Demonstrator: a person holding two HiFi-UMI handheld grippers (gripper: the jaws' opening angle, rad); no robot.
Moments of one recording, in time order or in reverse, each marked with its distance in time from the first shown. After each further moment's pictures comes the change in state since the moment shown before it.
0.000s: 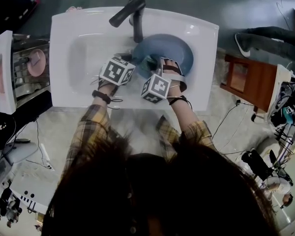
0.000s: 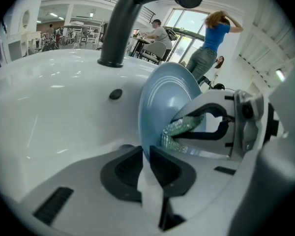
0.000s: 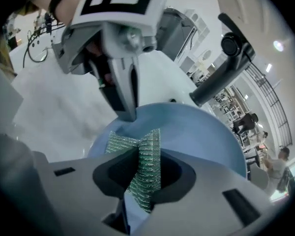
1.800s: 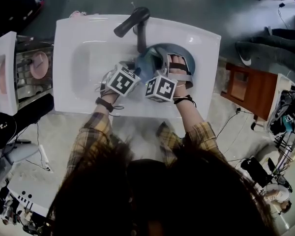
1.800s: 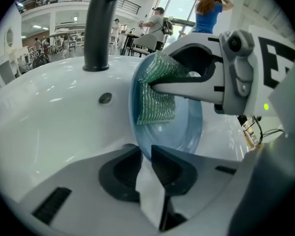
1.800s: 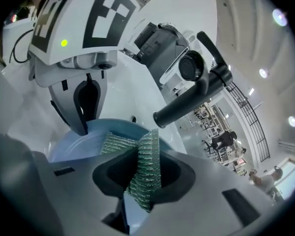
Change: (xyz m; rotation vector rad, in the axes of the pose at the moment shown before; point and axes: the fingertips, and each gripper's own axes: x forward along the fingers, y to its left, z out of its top) left arm -0.001 -0.008 -0.006 0.133 0.071 0.045; right arm -0.014 -0.078 0.031 -0.086 -0.114 -0.236
